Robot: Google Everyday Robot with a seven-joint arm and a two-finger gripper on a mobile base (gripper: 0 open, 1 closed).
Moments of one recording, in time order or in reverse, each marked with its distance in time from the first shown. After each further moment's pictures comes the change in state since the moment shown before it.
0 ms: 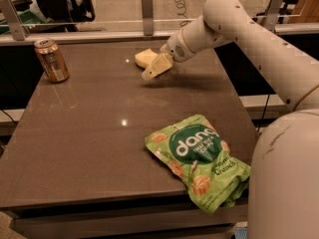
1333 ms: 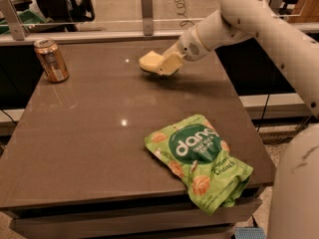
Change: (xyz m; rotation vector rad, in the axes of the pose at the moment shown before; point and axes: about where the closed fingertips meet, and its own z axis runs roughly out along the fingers) arm 0.007 0.024 -0.041 -0.045 0.003 -0.009
